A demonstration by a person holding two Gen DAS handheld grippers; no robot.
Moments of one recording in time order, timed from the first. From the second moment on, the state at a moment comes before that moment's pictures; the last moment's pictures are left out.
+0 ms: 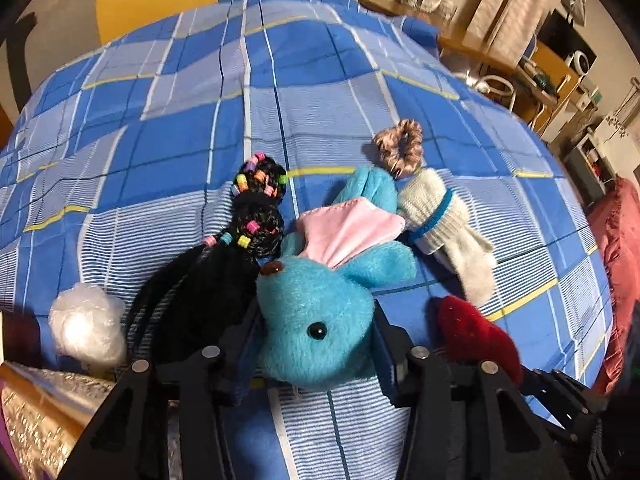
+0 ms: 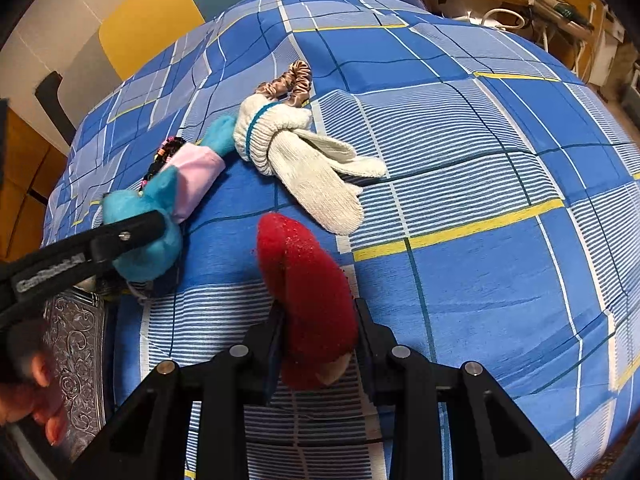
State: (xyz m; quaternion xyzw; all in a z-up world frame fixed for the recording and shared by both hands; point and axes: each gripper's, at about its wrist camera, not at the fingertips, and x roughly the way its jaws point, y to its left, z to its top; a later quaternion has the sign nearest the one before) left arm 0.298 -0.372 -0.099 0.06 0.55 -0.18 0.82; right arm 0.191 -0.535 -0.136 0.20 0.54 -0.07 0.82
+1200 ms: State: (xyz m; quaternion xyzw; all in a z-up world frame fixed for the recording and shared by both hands) left arm 0.194 -0.159 0.095 -0.06 0.36 -0.22 0.91; right arm 0.190 -0.518 -0.120 0.15 0.49 -0.05 0.86
